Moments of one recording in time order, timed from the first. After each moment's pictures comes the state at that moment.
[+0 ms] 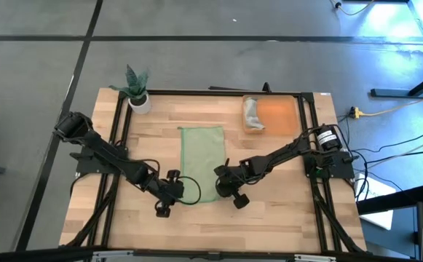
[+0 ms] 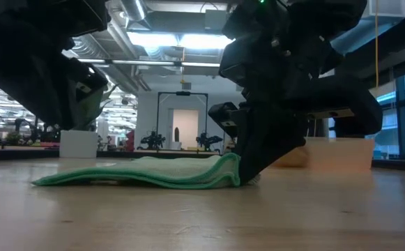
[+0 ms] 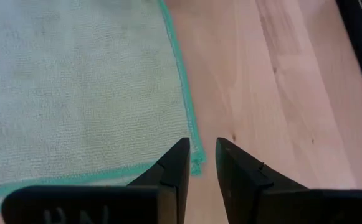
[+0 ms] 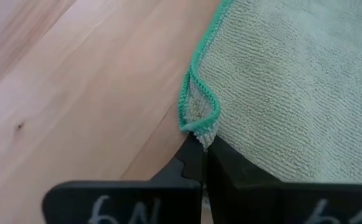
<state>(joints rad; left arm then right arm) -0.52 1.50 0.74 -0.16 -0.14 -0.40 0.23 1.96 1.05 -0.04 -0.18 -0.29</state>
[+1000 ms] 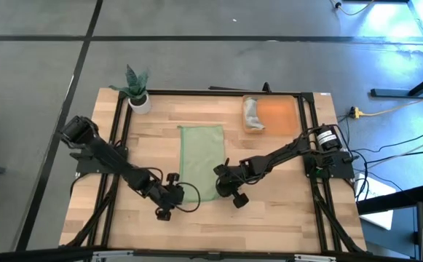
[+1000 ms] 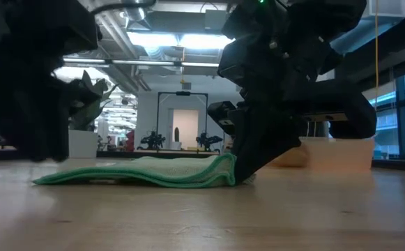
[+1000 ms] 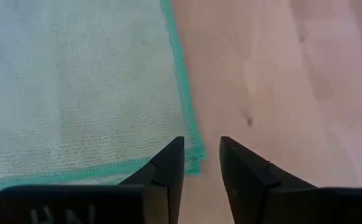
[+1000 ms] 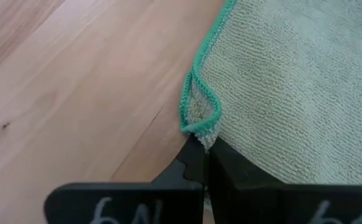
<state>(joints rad) -0.57 1.60 0.74 -0.13 -0.22 -0.41 0.23 1.96 1.05 -0.02 -0.16 -0.31</state>
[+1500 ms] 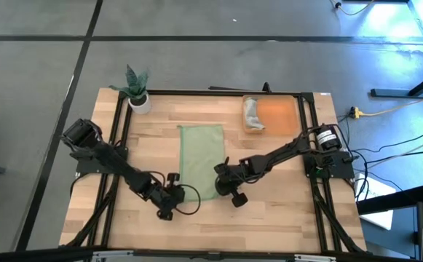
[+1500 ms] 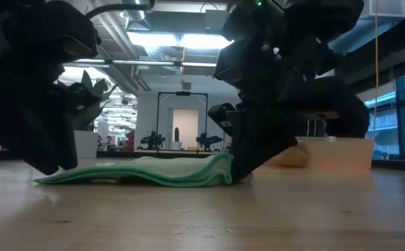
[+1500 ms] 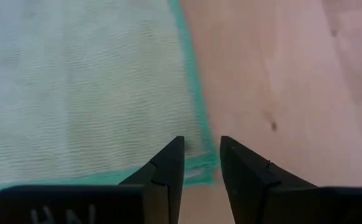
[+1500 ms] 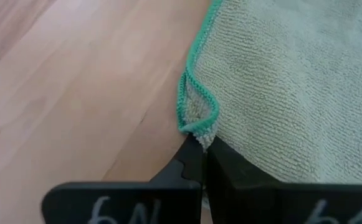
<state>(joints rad) -0.59 1.65 0.74 -0.10 -0.32 -0.41 0.22 1.96 1.05 -0.03 -0.15 -0.26</state>
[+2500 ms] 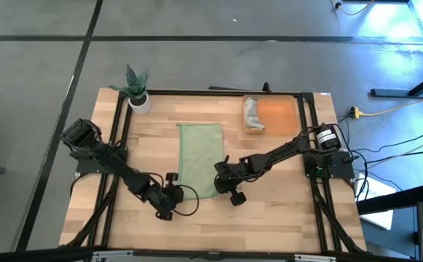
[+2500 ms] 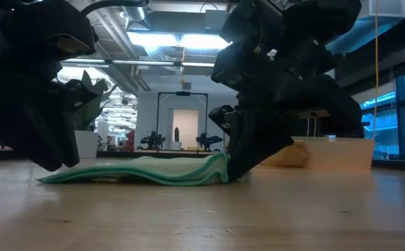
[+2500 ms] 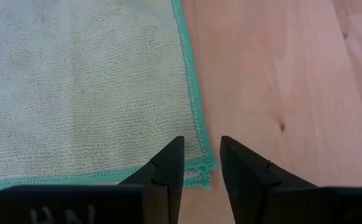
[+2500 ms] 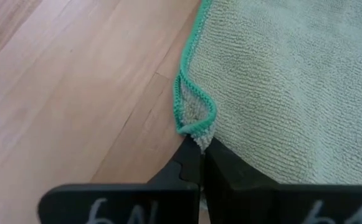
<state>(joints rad) -0.61 1.64 0.74 -0.12 -0.38 -0.44 0.21 1.96 1.05 -0.02 -0.15 -0.21</state>
